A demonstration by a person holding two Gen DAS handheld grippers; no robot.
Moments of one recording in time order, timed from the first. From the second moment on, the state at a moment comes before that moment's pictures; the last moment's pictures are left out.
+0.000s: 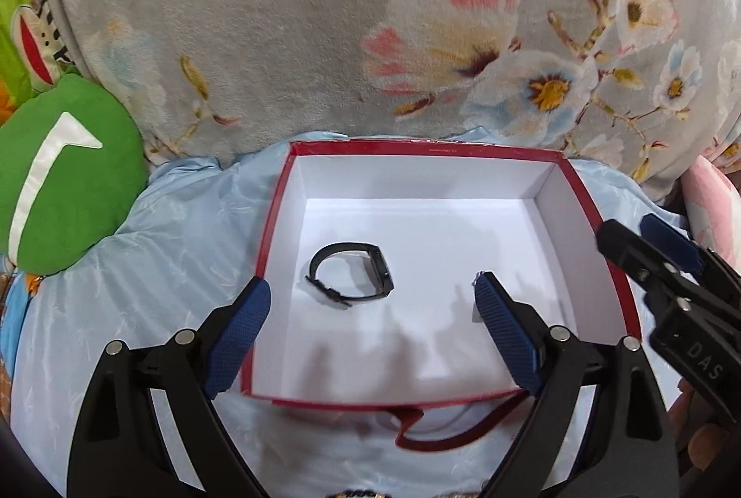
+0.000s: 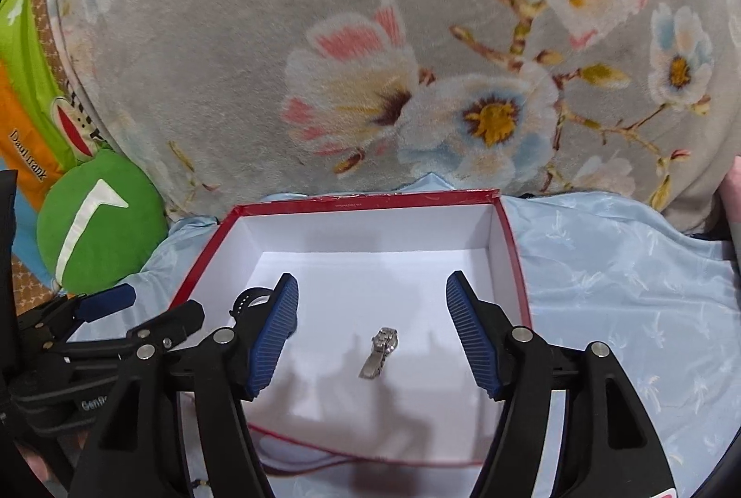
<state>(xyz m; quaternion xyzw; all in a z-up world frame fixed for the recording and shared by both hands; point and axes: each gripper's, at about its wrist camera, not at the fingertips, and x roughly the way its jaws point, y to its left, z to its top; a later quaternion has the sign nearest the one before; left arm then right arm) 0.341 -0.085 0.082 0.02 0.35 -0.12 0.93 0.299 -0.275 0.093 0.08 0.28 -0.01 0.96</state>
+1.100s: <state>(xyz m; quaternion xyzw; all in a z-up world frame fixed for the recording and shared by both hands) 0.151 0.014 0.007 0.01 0.42 -0.08 0.91 0.063 -0.255 0.023 0.08 0.34 -0.07 0.94</state>
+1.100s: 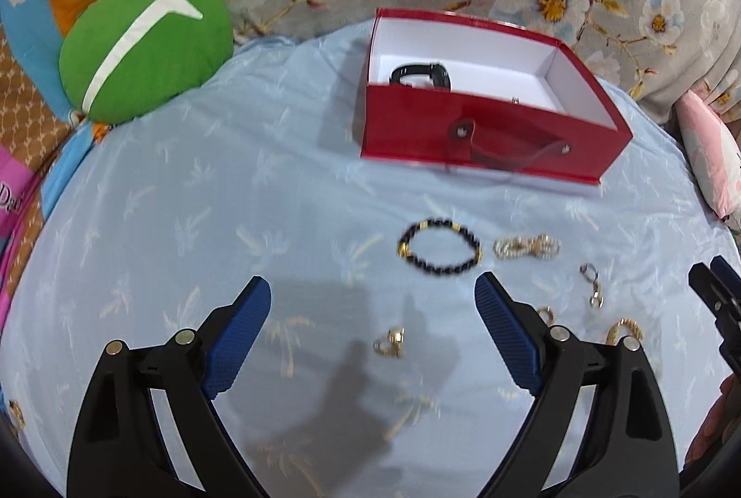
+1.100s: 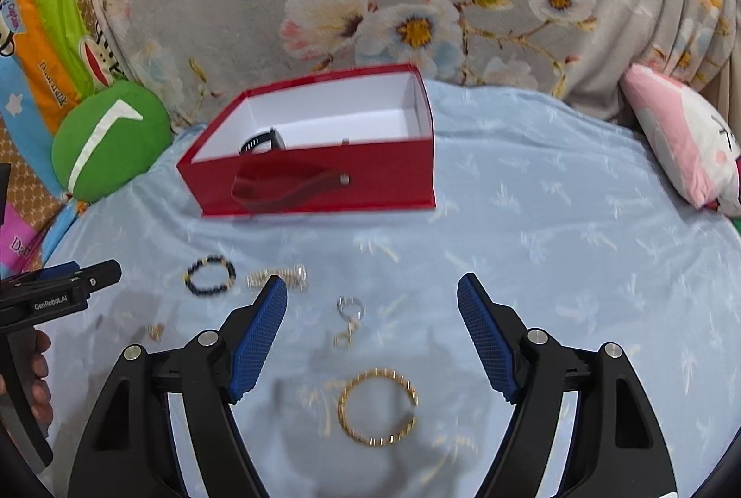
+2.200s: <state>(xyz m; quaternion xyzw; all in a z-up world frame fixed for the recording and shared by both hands) 0.223 -0.049 -0.062 0.01 0.47 -0.10 0.88 0.078 -0.246 -0.039 0.10 0.40 -0.05 0.91</state>
